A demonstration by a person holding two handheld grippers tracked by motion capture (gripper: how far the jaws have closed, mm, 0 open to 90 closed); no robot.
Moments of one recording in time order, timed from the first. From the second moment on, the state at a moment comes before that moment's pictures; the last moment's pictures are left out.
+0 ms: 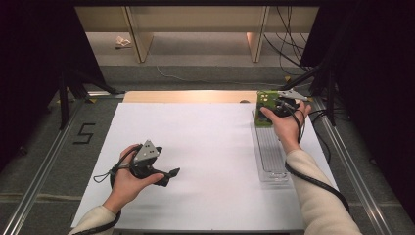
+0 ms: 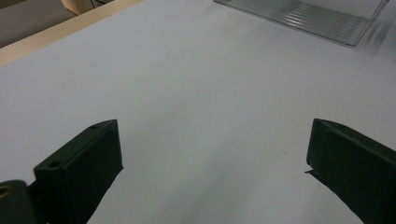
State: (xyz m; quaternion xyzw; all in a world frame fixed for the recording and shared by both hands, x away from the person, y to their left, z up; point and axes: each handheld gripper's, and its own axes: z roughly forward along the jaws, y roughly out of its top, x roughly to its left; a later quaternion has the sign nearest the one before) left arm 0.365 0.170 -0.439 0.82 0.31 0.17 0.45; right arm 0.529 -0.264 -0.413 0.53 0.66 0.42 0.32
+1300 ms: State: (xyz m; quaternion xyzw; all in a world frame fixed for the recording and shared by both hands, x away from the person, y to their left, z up) left arm 0.365 0.170 -0.439 0.82 0.32 0.17 0.45; right arm 0.448 -0.269 -0.392 0.46 0.69 0.47 0.29
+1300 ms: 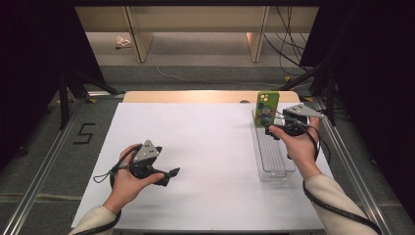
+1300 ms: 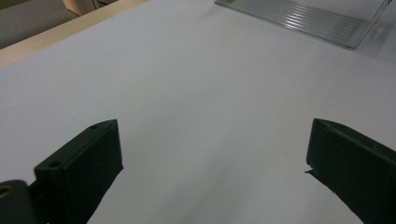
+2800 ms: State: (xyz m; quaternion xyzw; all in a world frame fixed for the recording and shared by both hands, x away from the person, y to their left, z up) left arm 0.365 0.173 -0.438 0.82 0.32 0.17 0.45; right arm 0.380 -0.271 -0.397 0.38 0.73 0.50 0.25
